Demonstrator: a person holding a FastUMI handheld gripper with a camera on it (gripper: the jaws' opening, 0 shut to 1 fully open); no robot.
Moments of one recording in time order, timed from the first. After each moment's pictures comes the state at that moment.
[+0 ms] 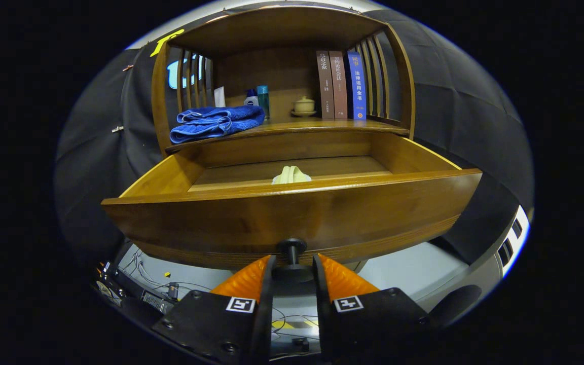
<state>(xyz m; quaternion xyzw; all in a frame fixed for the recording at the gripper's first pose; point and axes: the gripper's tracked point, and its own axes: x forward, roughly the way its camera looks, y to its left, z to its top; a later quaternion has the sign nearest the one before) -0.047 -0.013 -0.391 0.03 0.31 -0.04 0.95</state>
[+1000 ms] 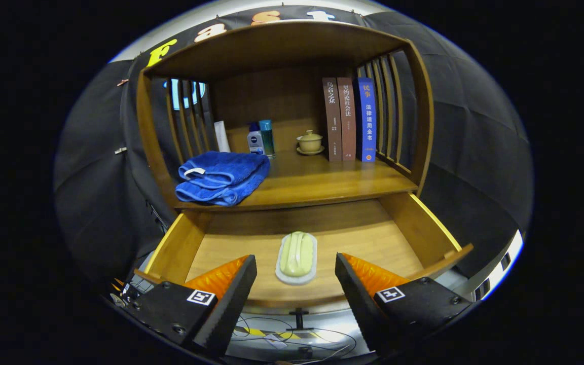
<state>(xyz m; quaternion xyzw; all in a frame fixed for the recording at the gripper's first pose) 0.057 -0.018 -0.282 0.05 0.32 -0.03 0.95</state>
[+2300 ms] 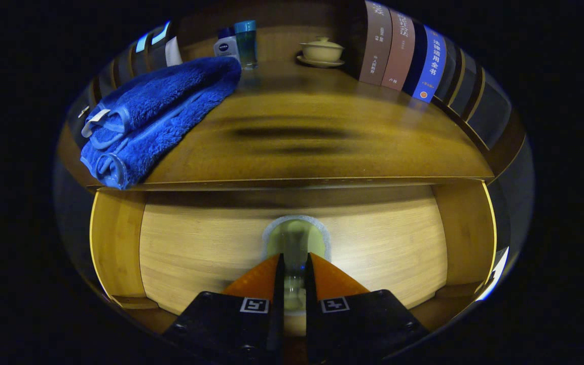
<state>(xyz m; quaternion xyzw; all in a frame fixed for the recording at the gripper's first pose) 0.125 -0.020 -0.418 0.00 0.54 -0.05 0.84</state>
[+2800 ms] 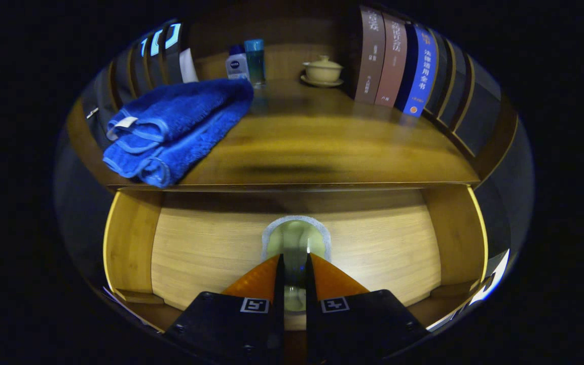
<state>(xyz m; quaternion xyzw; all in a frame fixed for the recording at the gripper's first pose) 0.112 -0.017 -0.366 0.01 0.49 -0.04 0.87</state>
